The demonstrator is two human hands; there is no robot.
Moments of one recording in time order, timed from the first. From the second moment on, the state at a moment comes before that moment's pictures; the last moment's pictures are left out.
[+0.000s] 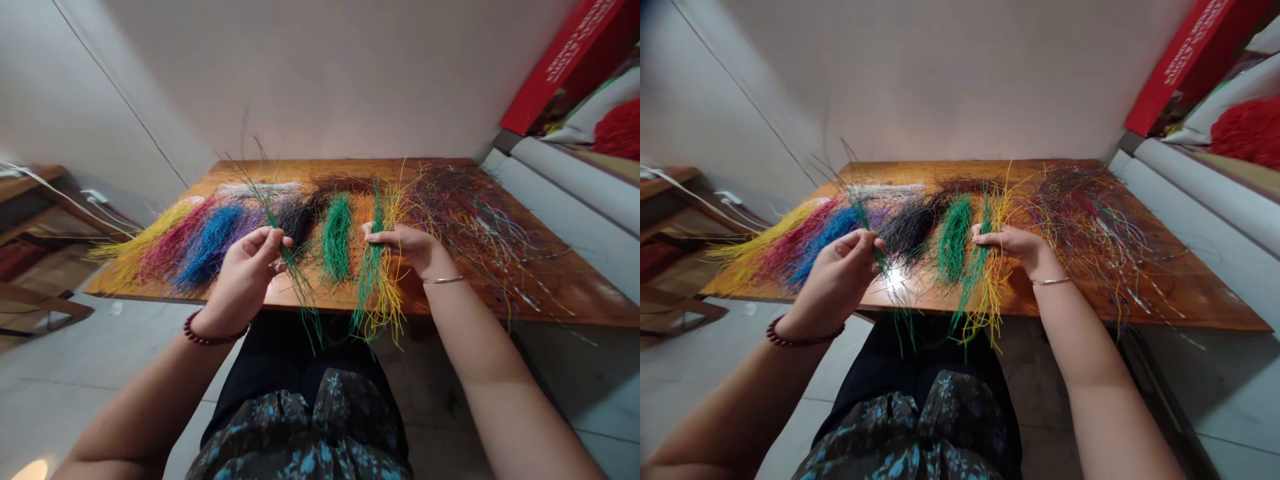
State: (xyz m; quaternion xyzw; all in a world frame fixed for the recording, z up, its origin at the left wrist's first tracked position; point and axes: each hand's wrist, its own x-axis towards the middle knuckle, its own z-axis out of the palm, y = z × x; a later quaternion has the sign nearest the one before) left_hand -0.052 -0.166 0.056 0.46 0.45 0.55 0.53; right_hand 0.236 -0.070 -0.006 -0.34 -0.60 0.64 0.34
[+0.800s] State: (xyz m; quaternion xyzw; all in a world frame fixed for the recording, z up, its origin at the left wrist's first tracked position) left_hand -0.031 -0.048 0.037 0.56 0.48 0.39 0.56; right_hand 0.248 -0.068 -0.004 -0.20 -0.69 0.64 0.26
